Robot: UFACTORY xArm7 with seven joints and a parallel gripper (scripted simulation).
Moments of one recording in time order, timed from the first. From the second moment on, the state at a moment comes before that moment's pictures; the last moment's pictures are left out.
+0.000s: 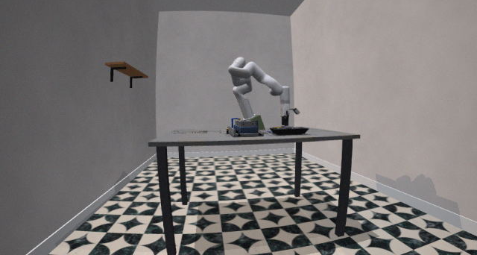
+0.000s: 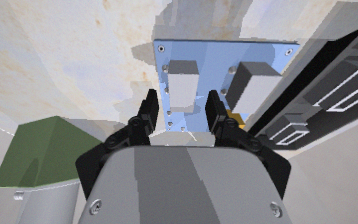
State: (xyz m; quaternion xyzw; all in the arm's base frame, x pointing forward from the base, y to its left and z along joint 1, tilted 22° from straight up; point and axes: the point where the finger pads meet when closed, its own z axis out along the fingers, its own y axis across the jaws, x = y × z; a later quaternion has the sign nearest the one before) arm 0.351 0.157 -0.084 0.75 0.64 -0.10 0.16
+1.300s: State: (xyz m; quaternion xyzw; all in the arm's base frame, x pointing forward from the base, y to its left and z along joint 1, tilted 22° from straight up) arm 0.352 0.153 -0.096 0.75 0.64 -0.10 0.16
